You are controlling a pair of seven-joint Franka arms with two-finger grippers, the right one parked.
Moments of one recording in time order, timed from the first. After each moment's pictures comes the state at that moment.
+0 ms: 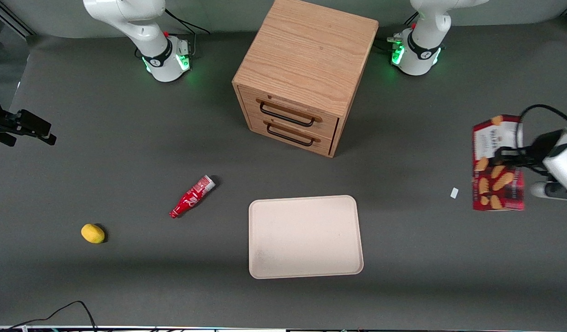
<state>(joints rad) 0.08 0.31 -0.16 -1.31 -0.11 1.44 -0.06</state>
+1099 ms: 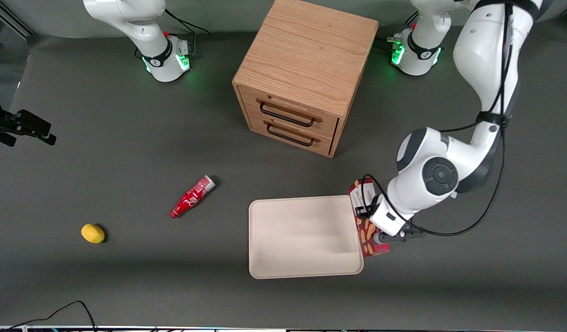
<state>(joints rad) -0.06 0.67 -0.40 -1.46 0.14 2.21 -0.60</state>
